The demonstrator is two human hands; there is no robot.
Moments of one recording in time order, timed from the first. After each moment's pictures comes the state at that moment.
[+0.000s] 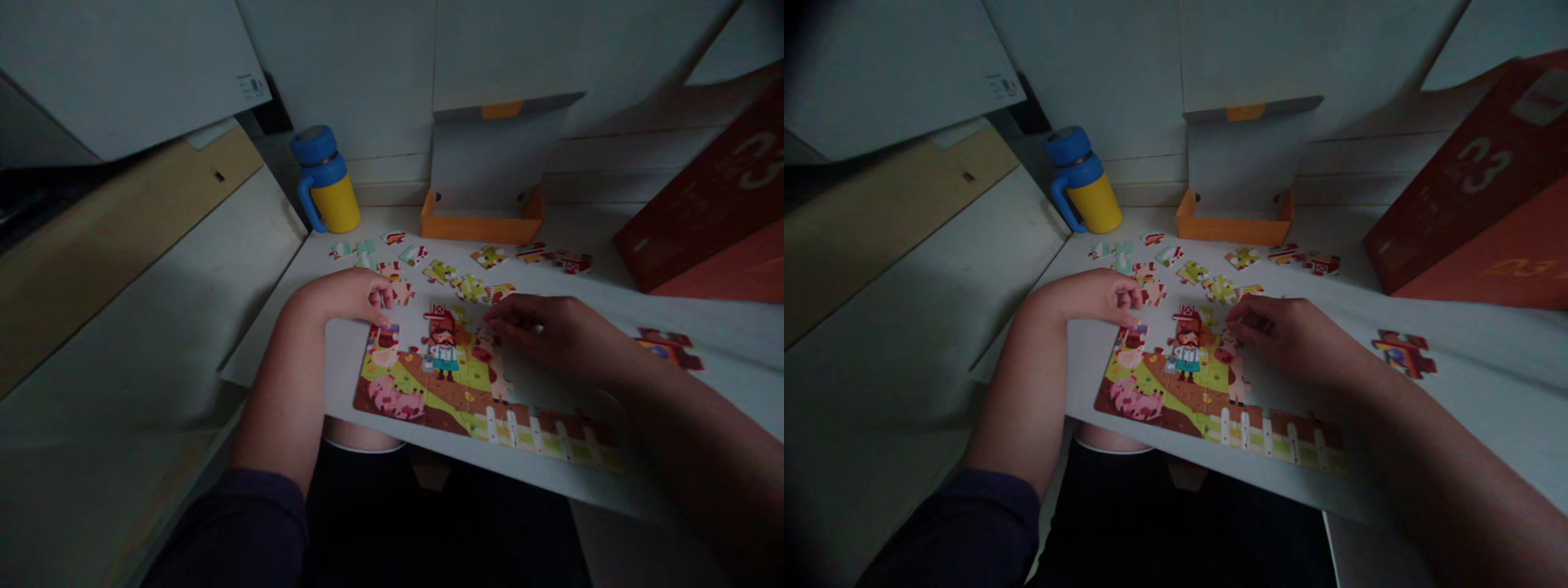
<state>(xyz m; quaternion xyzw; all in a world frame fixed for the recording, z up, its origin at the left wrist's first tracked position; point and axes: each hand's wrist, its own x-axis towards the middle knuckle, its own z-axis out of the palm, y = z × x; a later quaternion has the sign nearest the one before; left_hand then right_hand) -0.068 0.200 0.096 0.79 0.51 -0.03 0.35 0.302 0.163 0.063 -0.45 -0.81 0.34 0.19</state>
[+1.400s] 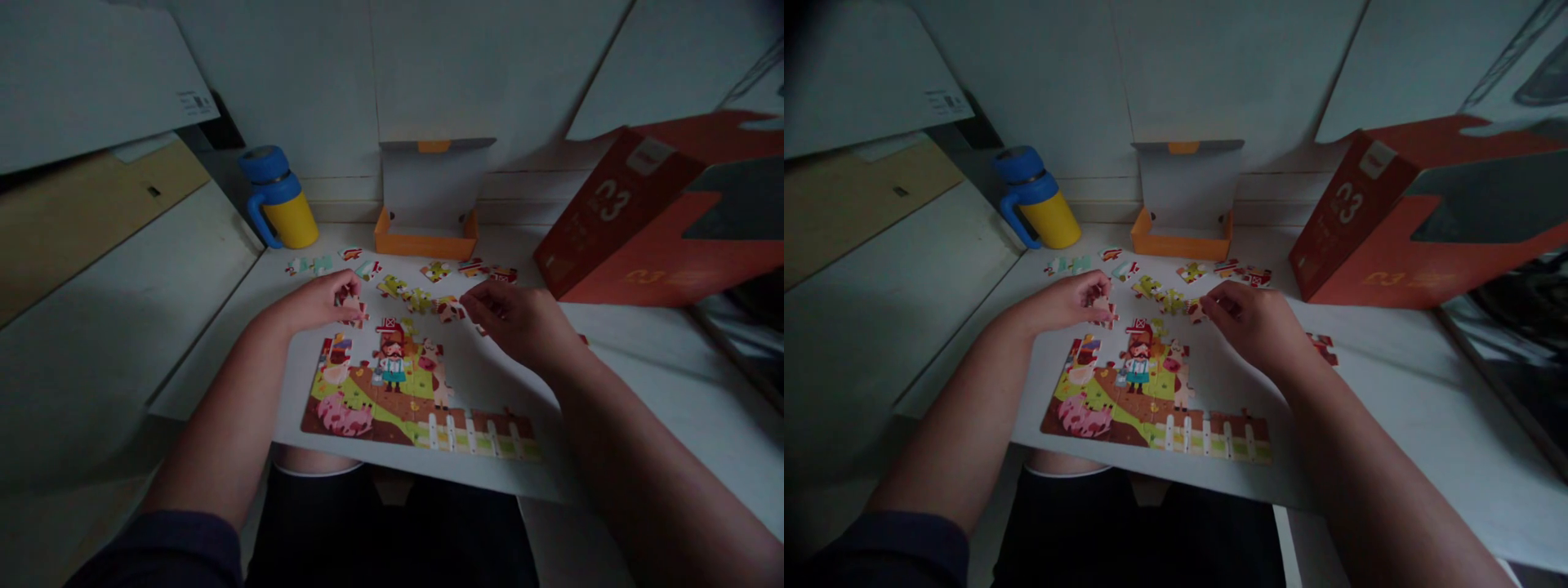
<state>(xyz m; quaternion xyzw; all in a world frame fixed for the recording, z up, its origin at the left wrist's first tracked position) -0.054 0.218 0.066 0.78 0.49 0.20 0.33 0.324 0.169 0.081 -0.52 -0.78 0.18 0.30</state>
